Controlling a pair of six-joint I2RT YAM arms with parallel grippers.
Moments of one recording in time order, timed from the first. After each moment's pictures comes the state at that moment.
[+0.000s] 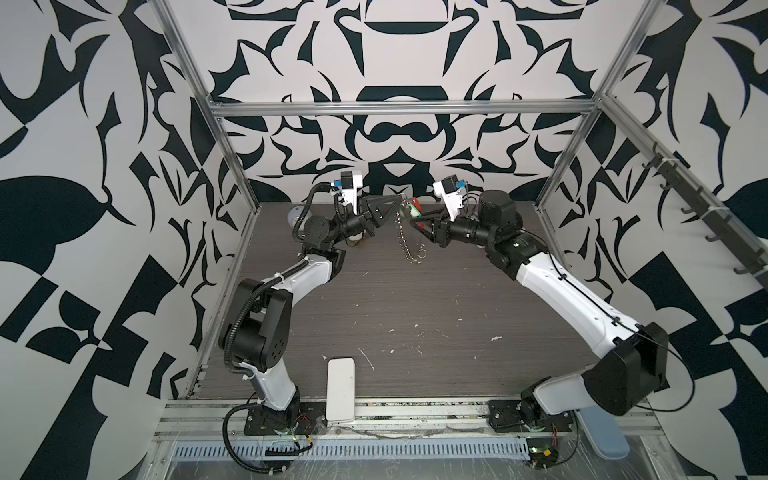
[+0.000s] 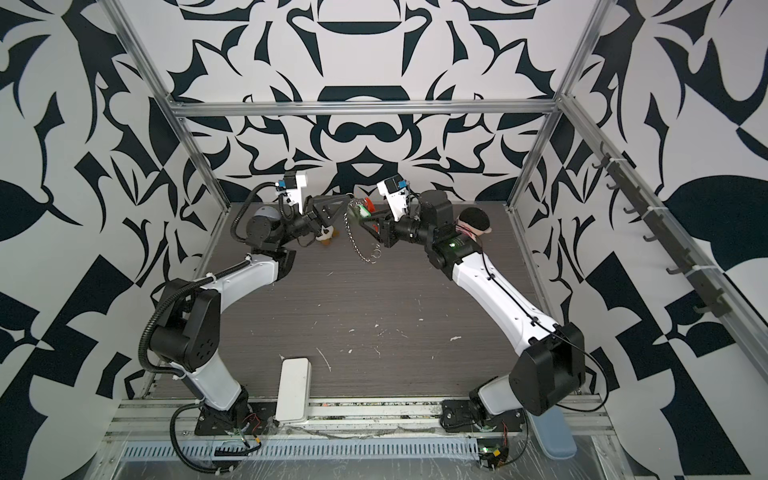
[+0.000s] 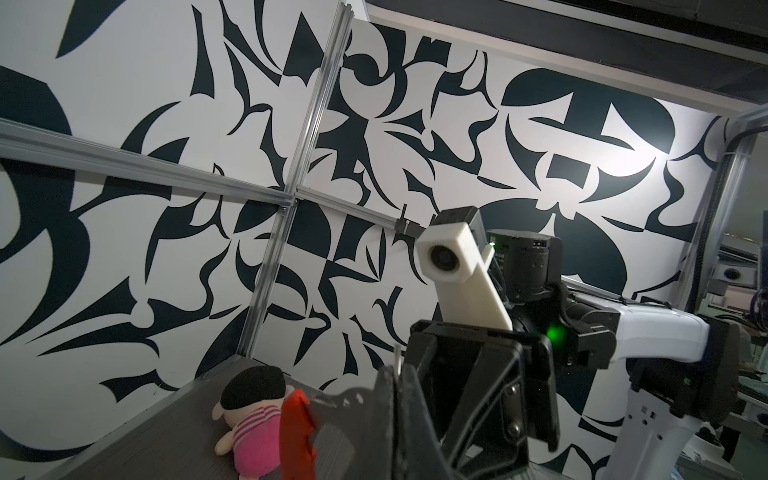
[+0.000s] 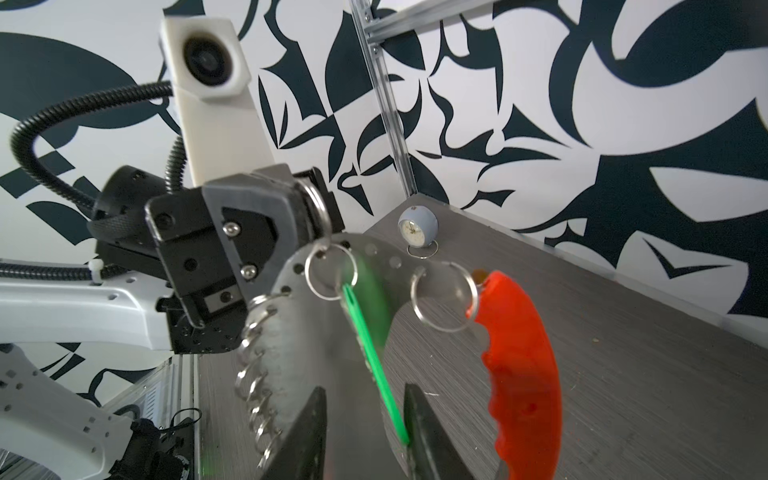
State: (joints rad) left arm -0.39 1.73 1.14 1.29 0.85 -0.88; right arm 0.46 1.44 1.33 -0.10 -0.63 0.21
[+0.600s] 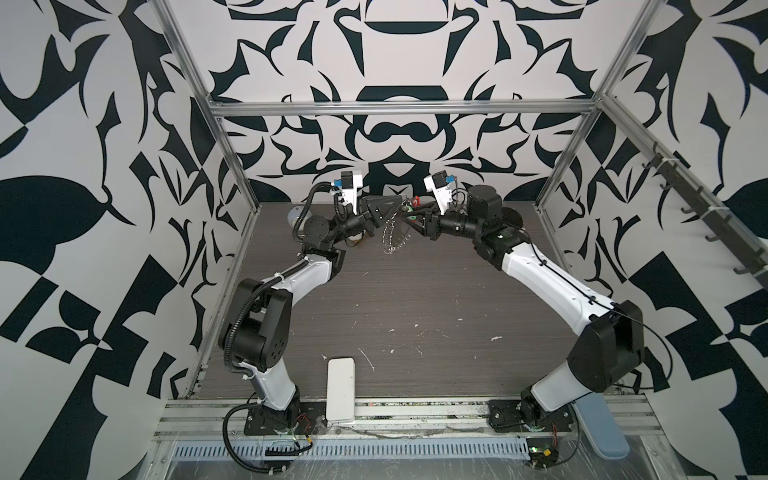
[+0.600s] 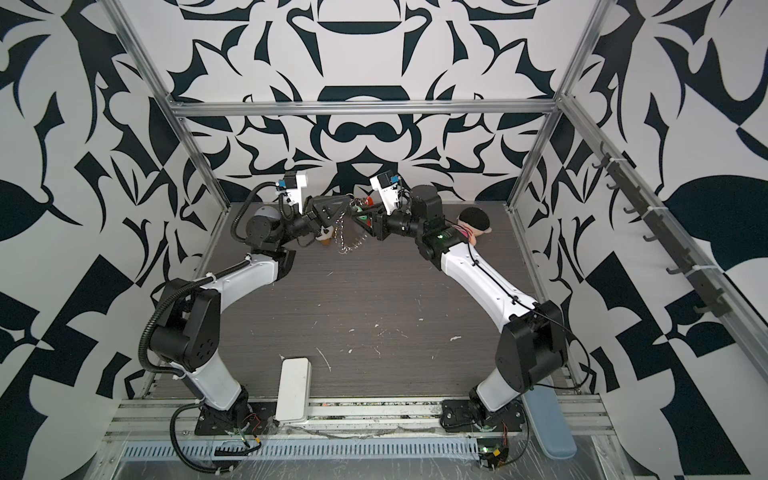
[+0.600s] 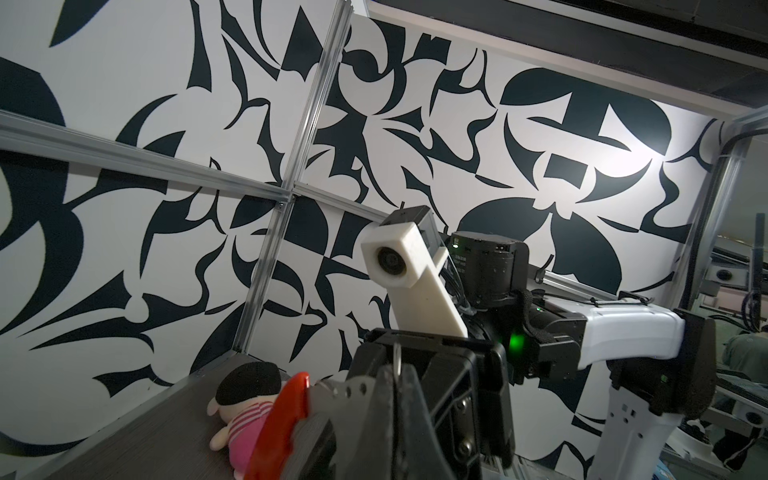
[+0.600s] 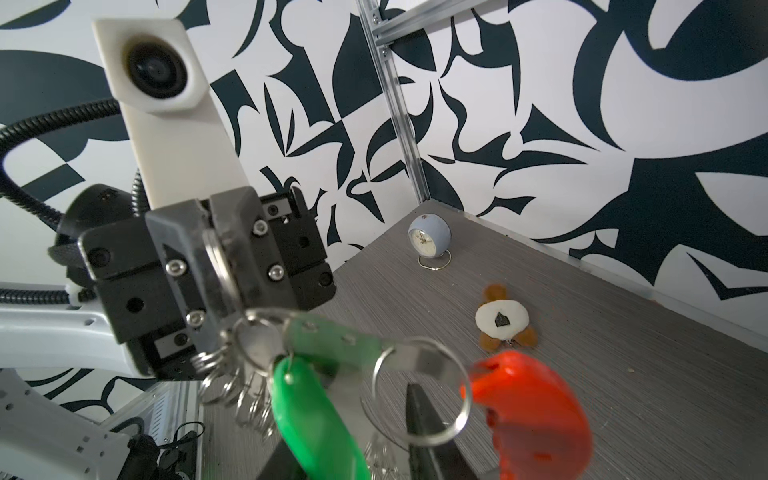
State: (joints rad) left arm -0.39 1.73 1.14 1.29 0.86 -0.89; right arm 0.46 1.57 1.39 0.00 -0.69 0.27
